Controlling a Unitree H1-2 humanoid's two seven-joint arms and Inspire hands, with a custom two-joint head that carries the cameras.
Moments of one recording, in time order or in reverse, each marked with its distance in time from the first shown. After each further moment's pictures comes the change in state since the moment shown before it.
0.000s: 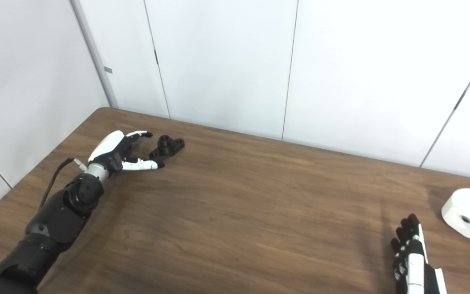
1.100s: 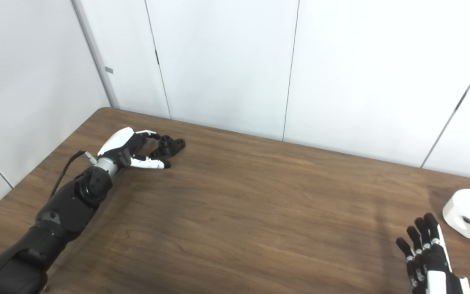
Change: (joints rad) left arm -0.084 0.008 -0.071 0.112 0.018 -0.023 -0.005; right arm 0.085 -0.026 -0.016 -0.228 0.038 0.078 0.027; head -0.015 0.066
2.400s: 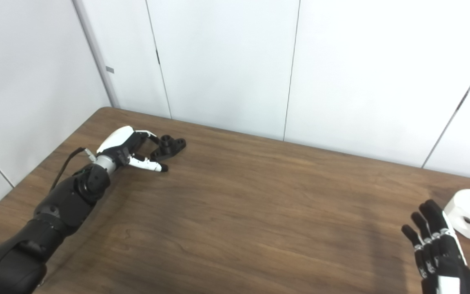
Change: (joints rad) left arm -0.040 0.019 -0.042 0.093 0.018 -0.029 0.012; right arm 0.009 0.003 0.011 -0.131 -0.010 0.014 -0.008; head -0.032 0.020
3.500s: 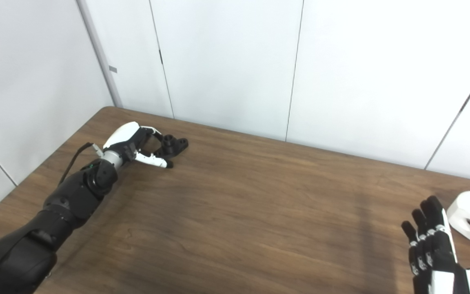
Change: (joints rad) left arm -0.067 -0.013 -0.057 0.107 0.006 -0.064 0.056; right arm 0.009 0.031 0.050 -0.041 -0.044 0.029 -0.044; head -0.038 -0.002
